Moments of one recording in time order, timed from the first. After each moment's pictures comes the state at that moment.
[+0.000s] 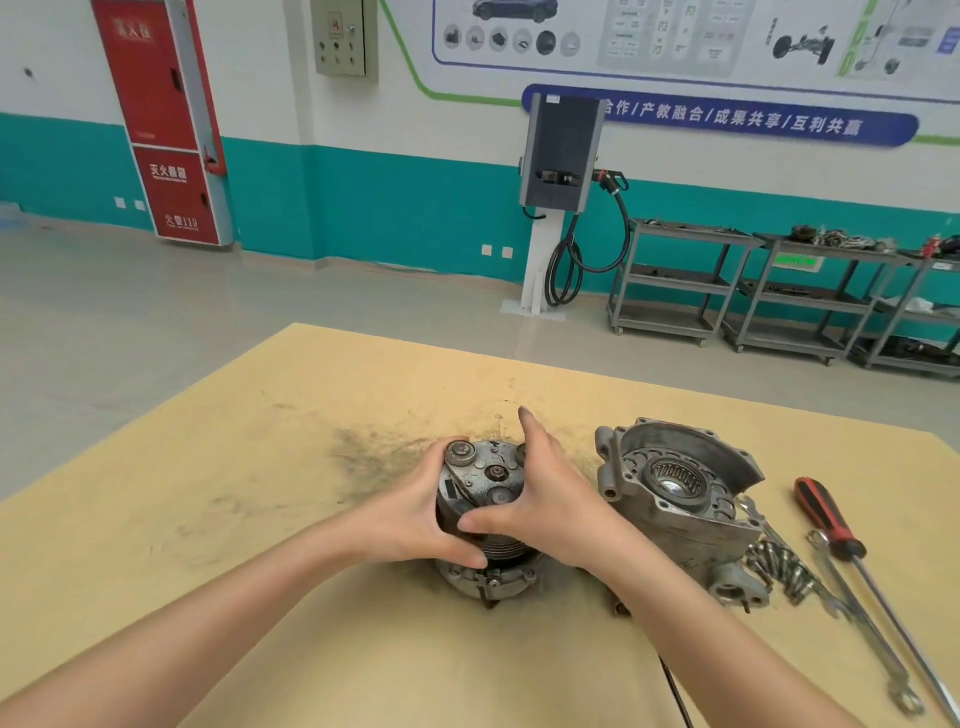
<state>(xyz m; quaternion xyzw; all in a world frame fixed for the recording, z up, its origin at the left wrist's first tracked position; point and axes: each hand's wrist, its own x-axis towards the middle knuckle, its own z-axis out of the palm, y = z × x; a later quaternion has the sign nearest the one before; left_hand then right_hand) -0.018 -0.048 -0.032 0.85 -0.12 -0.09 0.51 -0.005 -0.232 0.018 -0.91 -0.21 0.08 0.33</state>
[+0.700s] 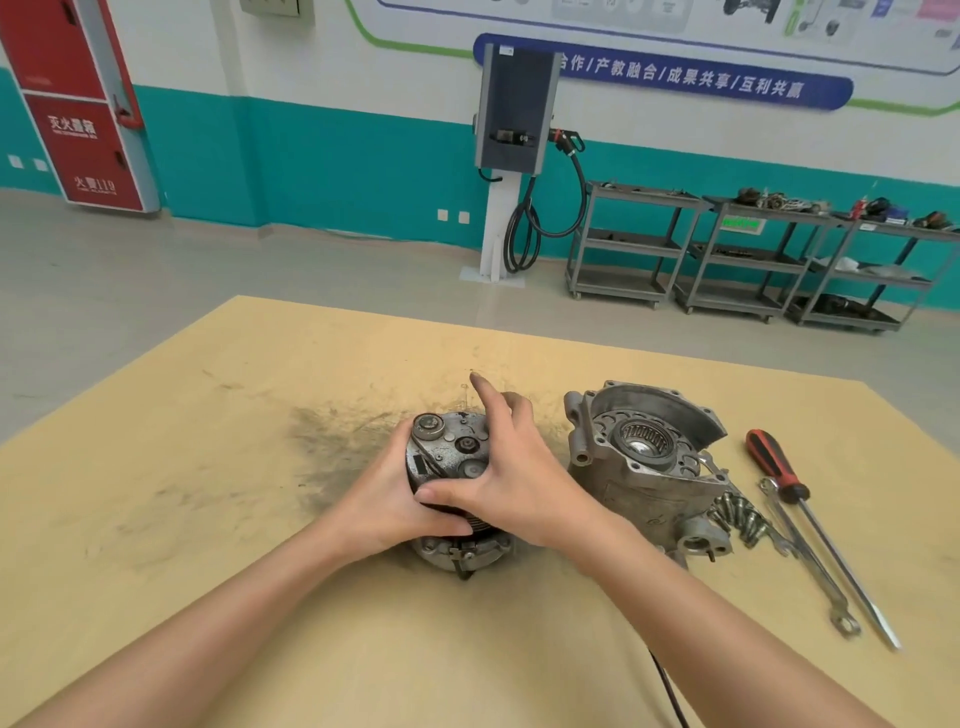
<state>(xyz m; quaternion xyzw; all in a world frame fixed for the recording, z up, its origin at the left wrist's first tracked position) -0.015 -0.063 -0.054 0.77 -0.09 -0.01 0.63 0.001 -0.229 -0.004 -0.91 -0.23 0.02 0.35</state>
